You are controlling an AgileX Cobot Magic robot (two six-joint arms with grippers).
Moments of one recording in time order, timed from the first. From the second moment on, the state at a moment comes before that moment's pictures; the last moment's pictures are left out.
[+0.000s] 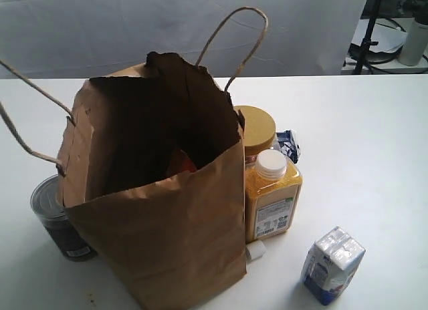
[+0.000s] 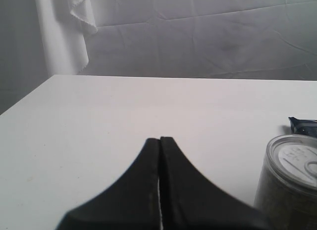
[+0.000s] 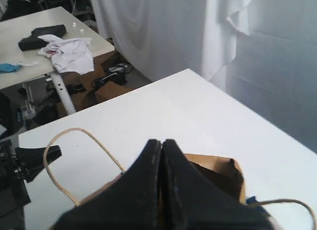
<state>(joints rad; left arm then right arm) 0.09 0.00 0.00 0.06 0.26 -0.04 0.76 1.28 -1.40 0.90 0.79 -0.78</state>
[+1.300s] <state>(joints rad) 0.09 0.00 0.00 0.06 0.26 -0.04 0.51 0.63 -0.36 0.11 0.20 -0.10</state>
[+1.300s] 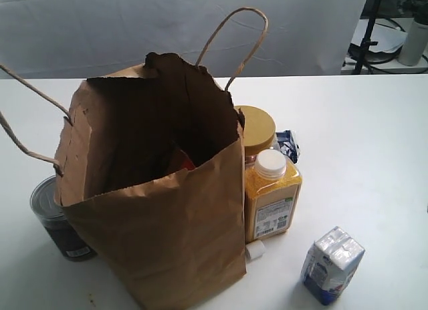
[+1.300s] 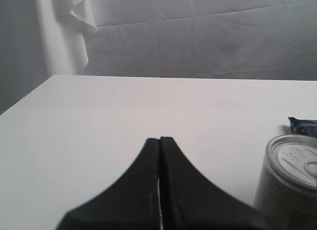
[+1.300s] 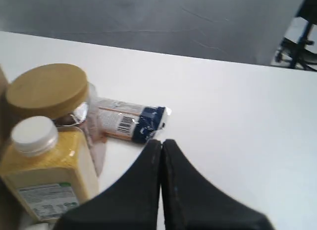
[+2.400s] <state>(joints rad) 0.09 0.00 0.00 0.06 0.26 -0.04 0.32 0.01 0.00 -0.05 0.12 -0.02</state>
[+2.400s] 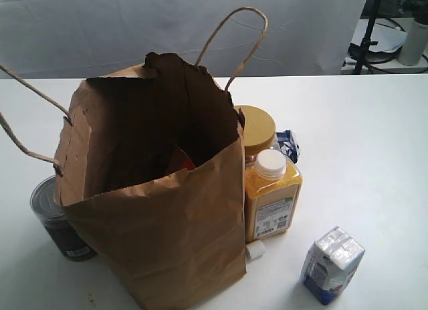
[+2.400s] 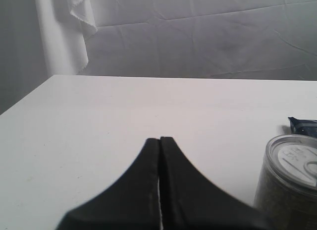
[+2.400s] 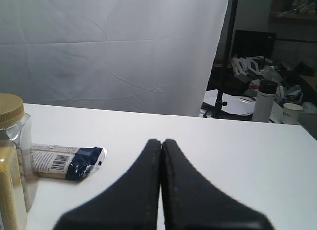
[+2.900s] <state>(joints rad) 0.09 0.00 0.00 0.06 0.26 -0.04 0.32 0.01 0.00 -0.04 0.12 -0.03</state>
